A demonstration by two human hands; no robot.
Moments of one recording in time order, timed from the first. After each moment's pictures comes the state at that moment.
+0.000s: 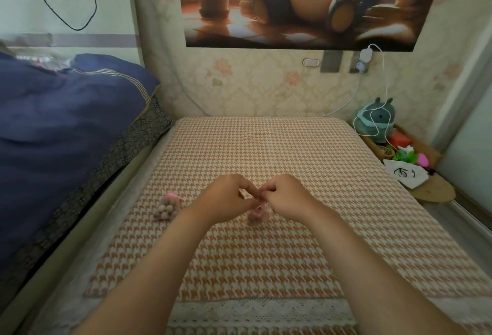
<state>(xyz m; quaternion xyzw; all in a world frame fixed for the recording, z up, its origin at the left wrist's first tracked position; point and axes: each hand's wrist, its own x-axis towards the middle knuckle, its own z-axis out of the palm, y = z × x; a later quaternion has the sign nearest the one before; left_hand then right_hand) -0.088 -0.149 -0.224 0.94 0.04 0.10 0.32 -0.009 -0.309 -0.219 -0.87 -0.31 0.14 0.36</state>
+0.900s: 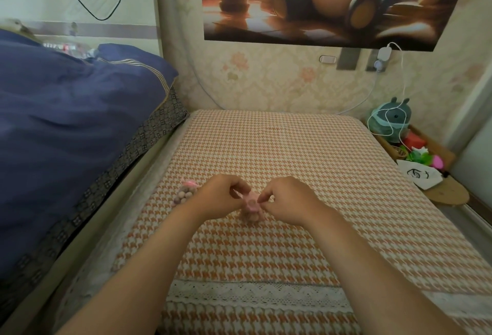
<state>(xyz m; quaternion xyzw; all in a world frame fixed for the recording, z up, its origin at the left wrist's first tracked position) -0.126 -0.114 -0.237 0.92 0.09 0.07 0.38 -0.043 -0.290 -0.221 -0.90 -0.41 0.04 0.15</state>
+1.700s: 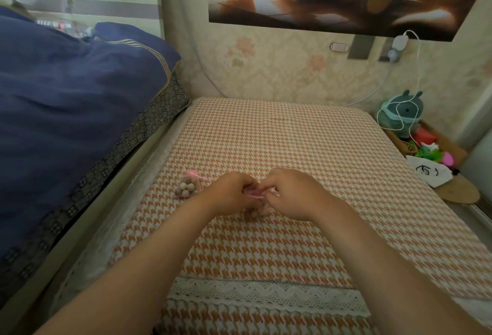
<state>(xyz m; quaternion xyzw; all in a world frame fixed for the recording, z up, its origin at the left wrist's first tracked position) -0.108 -0.114 -0.253 0.95 0.03 0.04 0.32 -0.034 -0.281 -0.223 -0.88 -0.46 0.05 0.10</state>
